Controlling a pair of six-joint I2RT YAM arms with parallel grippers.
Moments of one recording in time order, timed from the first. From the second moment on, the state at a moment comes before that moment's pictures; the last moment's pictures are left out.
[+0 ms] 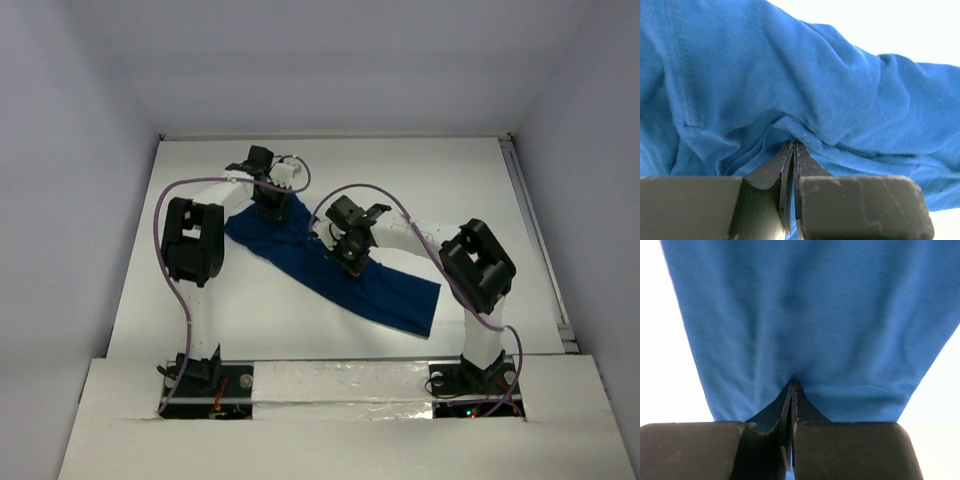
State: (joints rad) left arm -0.25 2.06 1.51 -0.62 0.33 0.19; right arm 0.75 1.94 1.36 -0.72 -0.21 -0.25
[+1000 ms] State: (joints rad) left arm -0.24 1.71 1.47 -0.64 0.42 0.23; right arm 0.78 1.86 1.44 -0.74 -0.04 -0.24
